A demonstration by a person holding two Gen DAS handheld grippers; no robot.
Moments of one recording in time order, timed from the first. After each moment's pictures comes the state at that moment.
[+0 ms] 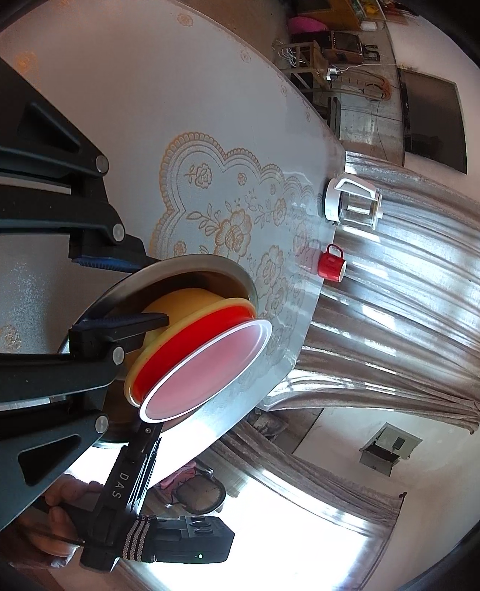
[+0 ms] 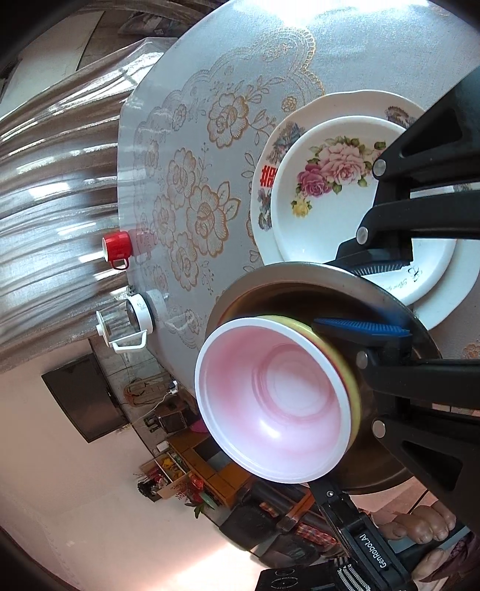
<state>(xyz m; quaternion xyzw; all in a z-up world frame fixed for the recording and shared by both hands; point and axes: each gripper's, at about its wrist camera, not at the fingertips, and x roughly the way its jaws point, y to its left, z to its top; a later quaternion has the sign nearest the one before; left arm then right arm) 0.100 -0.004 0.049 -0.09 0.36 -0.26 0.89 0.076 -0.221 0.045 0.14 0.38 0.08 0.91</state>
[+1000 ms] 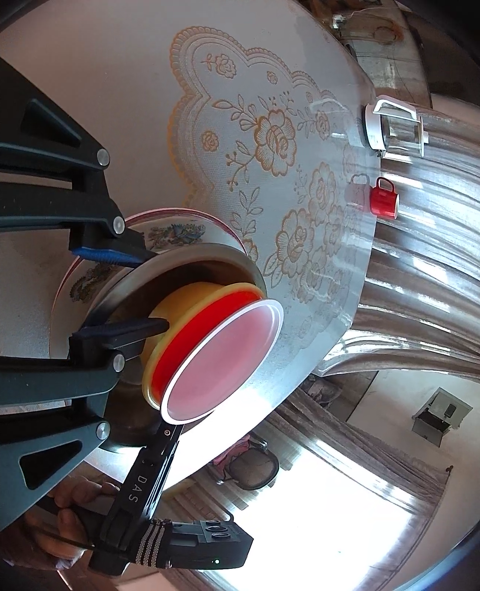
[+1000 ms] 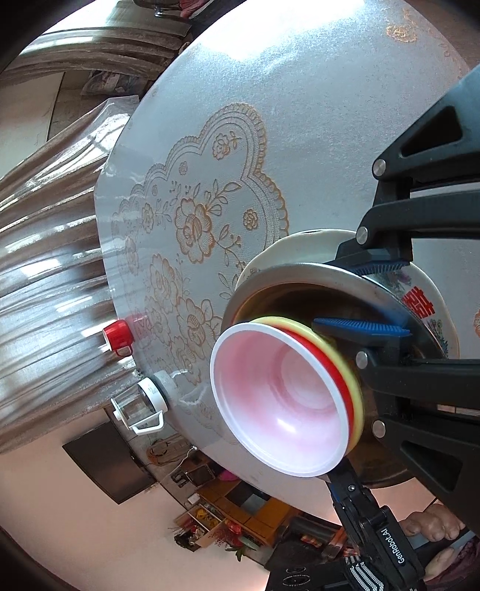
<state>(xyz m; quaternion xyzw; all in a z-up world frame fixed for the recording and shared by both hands) 0.112 -0.102 0.012 -0.04 0.43 -0.34 0.84 0.046 -0.307 0.013 0.19 0.40 -0.03 0.90</state>
